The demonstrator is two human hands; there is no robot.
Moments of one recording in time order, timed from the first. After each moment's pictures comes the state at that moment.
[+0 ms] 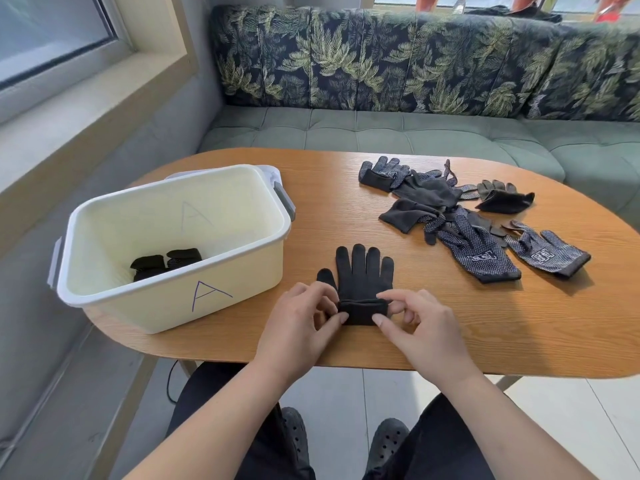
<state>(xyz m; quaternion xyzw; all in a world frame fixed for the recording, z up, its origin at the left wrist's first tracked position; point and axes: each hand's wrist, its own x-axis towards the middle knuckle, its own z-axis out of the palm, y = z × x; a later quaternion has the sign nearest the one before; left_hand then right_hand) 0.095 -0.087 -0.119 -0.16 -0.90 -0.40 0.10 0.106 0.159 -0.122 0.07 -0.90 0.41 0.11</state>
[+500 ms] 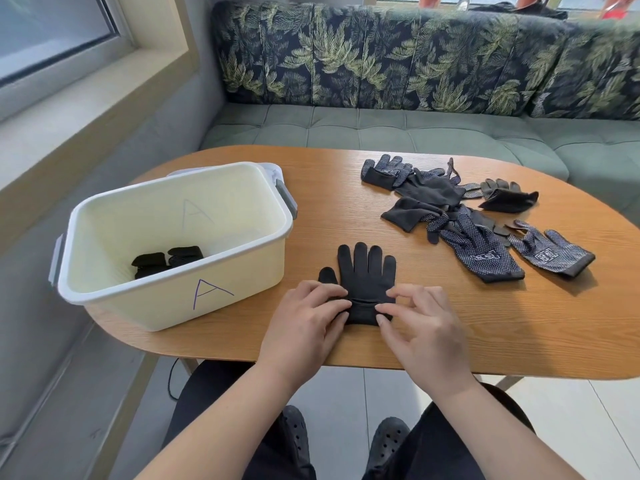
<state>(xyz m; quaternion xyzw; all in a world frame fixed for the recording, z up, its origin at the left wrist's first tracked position) 0.091 -0.085 -0.135 -0.26 -0.91 -0.26 0.20 0.111 0.155 -0.135 0.14 -0.92 0.24 0.27</state>
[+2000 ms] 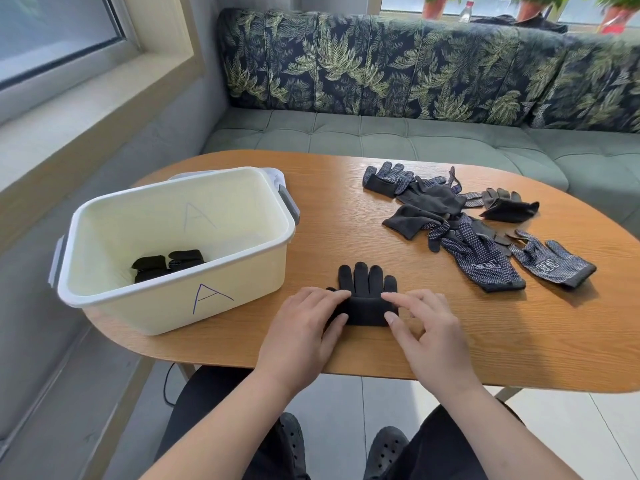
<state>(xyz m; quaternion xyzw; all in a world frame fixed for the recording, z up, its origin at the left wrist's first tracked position) 0.092 -0.084 -0.125 -0.21 -0.93 -0.28 0.15 0.107 0.160 -0.125 0.08 -0.92 0.35 0.17</state>
